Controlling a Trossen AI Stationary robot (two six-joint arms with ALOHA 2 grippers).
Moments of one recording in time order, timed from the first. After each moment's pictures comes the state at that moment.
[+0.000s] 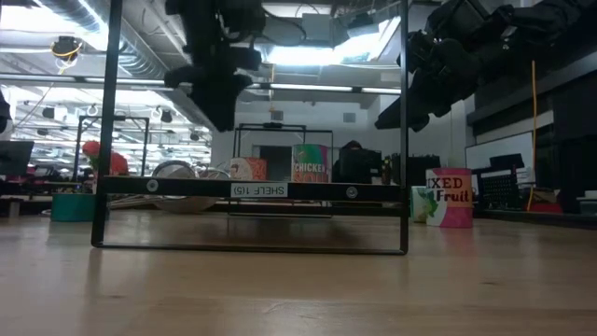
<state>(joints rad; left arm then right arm) 0.37 1.52 1.27 -0.92 -0.14 0.71 -0.25 1.18 0.55 0.12 -0.23 -0.01</state>
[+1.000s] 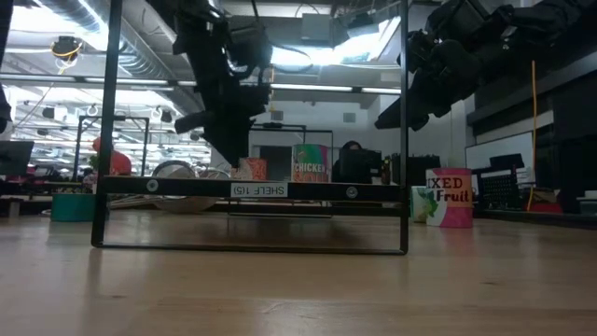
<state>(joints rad) 0.37 1.61 1.11 -0.61 -0.14 0.82 -0.25 1.18 0.55 0.12 -0.23 -0.03</state>
